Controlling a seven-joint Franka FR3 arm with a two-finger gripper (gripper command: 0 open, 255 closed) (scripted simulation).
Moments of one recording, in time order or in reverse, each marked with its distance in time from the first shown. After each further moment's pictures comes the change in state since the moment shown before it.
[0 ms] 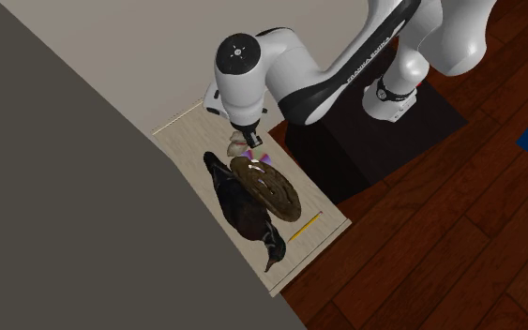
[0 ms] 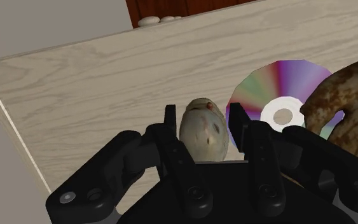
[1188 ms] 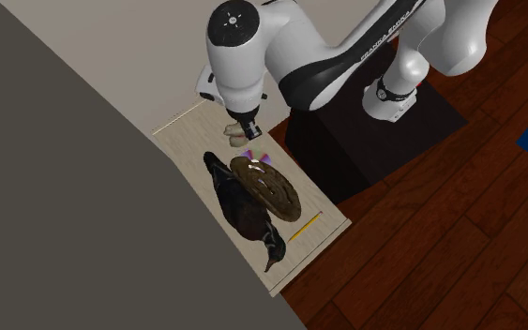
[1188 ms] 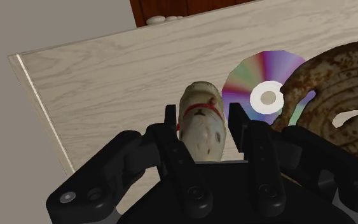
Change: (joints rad) arm 0.000 -0.056 0.002 0.068 0.009 -0.123 -0.014
